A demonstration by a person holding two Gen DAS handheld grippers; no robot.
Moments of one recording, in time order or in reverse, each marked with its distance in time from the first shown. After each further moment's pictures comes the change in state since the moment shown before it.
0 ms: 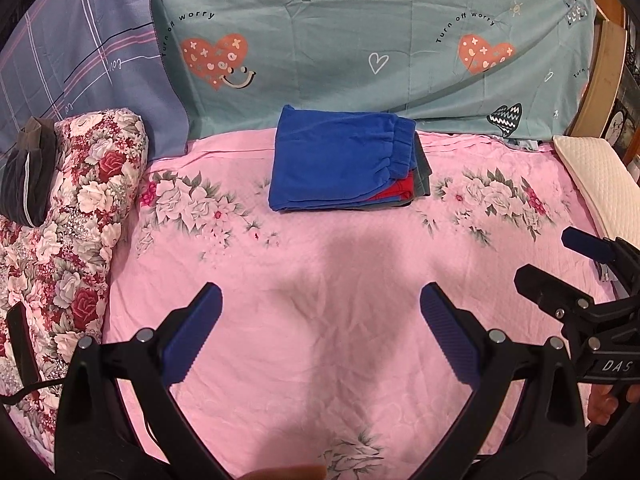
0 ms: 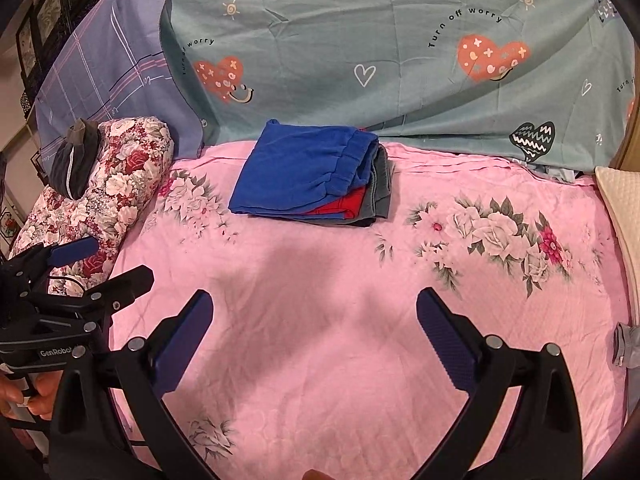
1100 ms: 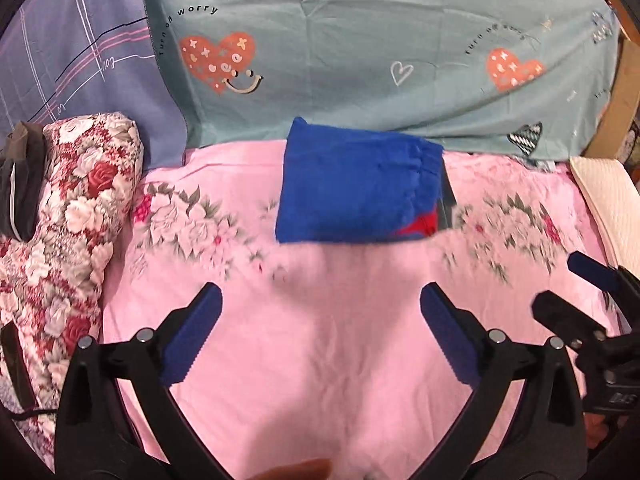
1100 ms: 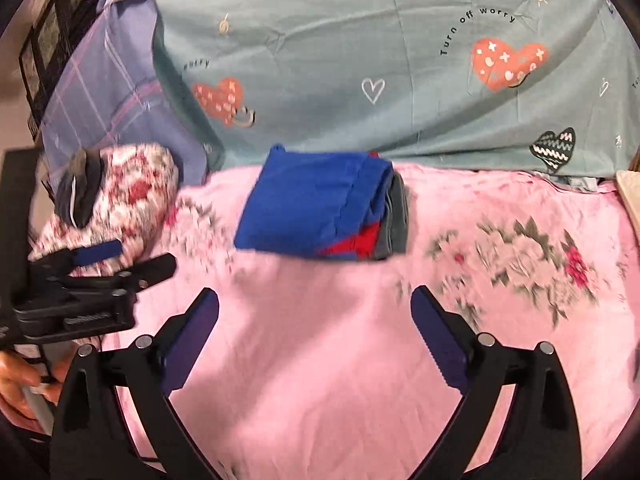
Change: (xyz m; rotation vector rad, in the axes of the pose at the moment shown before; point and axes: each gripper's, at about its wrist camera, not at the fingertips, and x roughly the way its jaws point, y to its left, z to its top) left arm 0.037 0.016 0.045 -0.042 0.012 0.003; right arm 0.031 -0.009 0.033 0.028 -0.038 0.054
